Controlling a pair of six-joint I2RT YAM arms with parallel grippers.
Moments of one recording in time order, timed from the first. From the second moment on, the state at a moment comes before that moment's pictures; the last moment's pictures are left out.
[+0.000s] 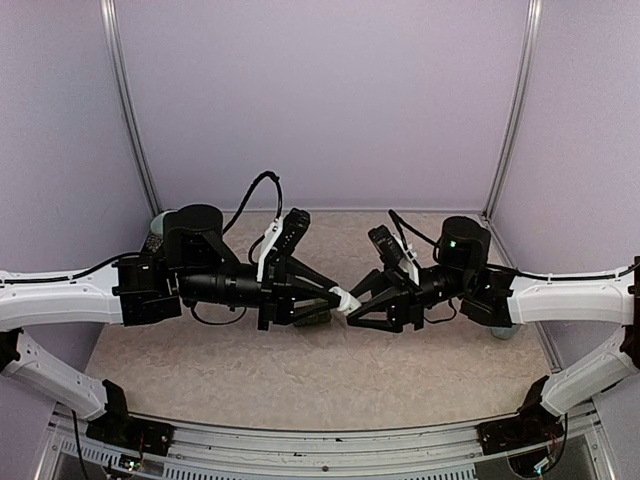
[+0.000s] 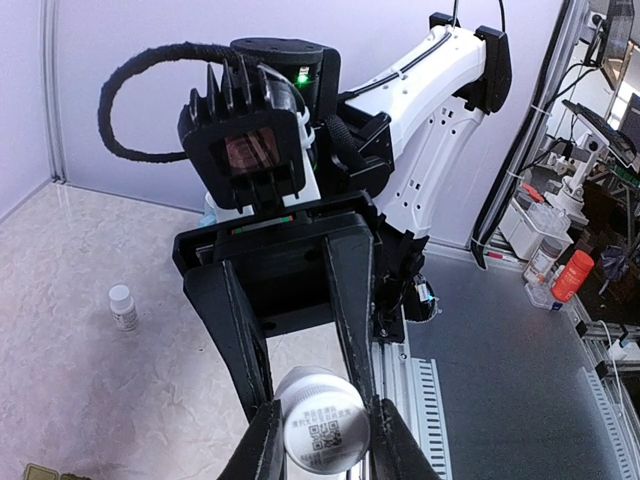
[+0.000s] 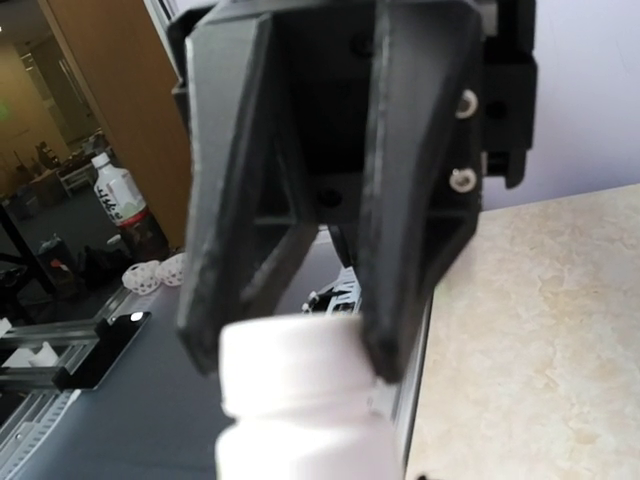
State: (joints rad) left arm -1.08 1.28 0.97 0.14 0.45 -0.12; right arm 0.85 1.34 0.76 0.53 -1.03 0.26
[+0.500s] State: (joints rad) left arm -1.08 1.28 0.97 0.14 0.45 -0.12; right arm 0.85 1.34 0.76 0.59 -1.04 0.30
